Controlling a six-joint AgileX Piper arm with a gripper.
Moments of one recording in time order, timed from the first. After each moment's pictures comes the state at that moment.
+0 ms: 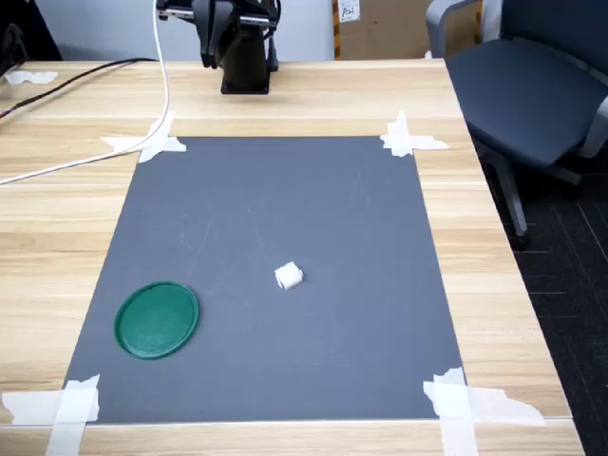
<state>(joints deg) -5.9 -0.5 0.1 29.1 9.9 -34.1</state>
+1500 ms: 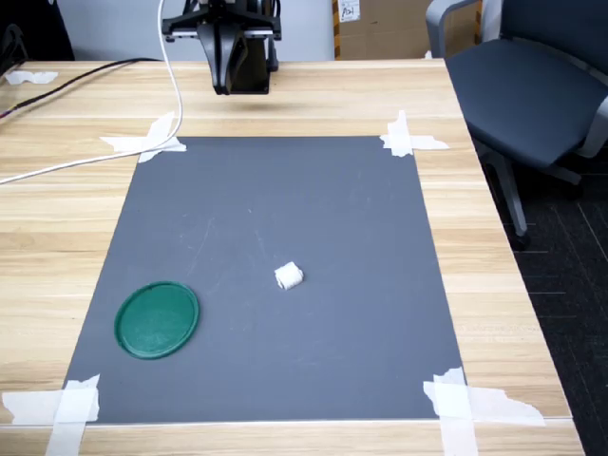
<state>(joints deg) -5.9 19.5 -5.5 34.2 13.1 -35.9</state>
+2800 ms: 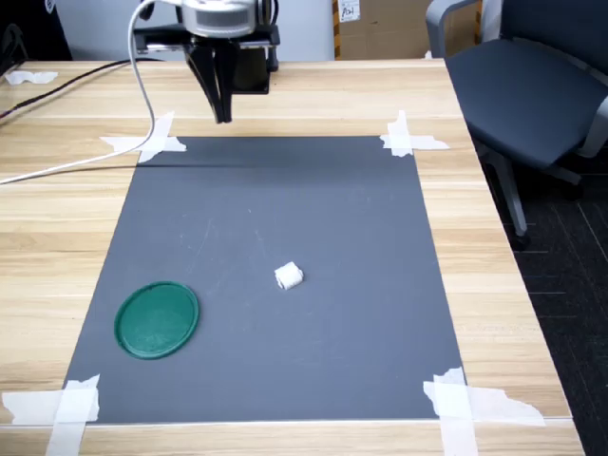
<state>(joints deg) 0.7 59.1 -36.4 18.2 26.5 -39.7</state>
